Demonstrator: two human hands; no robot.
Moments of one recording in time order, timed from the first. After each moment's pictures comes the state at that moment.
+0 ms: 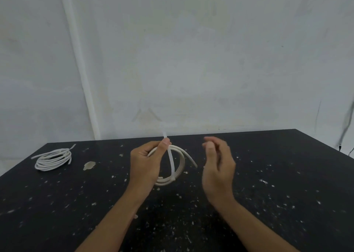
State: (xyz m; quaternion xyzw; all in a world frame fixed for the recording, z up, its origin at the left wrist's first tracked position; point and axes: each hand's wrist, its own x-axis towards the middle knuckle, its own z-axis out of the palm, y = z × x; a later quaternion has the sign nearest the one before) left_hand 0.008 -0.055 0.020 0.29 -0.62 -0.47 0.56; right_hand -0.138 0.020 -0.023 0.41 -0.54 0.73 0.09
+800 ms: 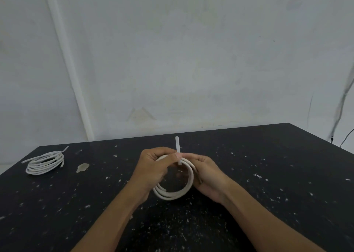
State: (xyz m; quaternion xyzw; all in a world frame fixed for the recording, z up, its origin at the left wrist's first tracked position) left_hand 0.001 -0.048 0.018 0.24 -0.70 -0.55 0.39; right_hand -0.154 0.024 -0.016 0.35 -0.44 0.64 -0.52
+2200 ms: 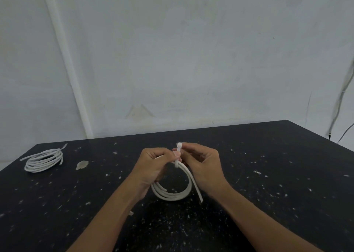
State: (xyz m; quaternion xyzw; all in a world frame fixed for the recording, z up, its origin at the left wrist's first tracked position) left_hand 0.007 -0.057 0.011 0.23 -0.70 -0.59 0.34; right_hand -0.138 0.024 -0.020 0.48 -0.47 0.72 -0.18
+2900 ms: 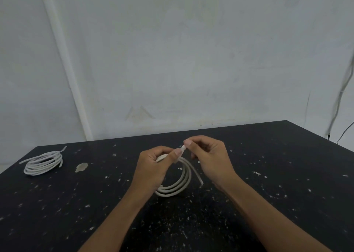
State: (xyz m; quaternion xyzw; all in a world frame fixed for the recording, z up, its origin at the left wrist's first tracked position) left_hand -0.002 -0.052 0.004 0.25 -0.74 -0.43 0.45; right_hand -0.159 0.035 0.006 0.48 -0.54 0.67 -0.17
